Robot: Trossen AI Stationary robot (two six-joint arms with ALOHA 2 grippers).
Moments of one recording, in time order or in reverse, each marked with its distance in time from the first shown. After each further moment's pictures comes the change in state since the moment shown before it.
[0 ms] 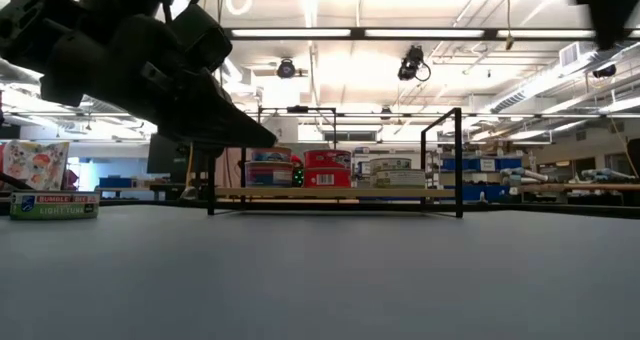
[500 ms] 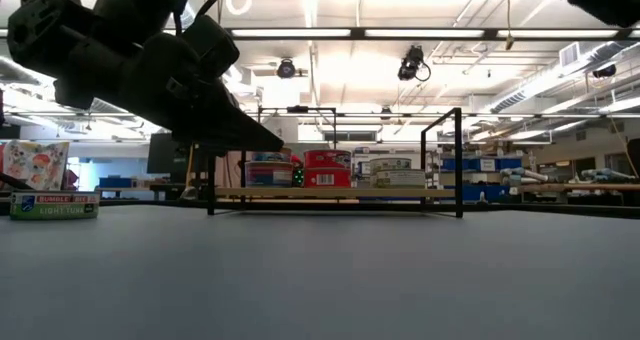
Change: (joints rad) left arm 0.050 0.000 0.000 -0.003 0.000 0.038; right arm 0.100 0.159 0.000 -0.102 -0.365 0.350
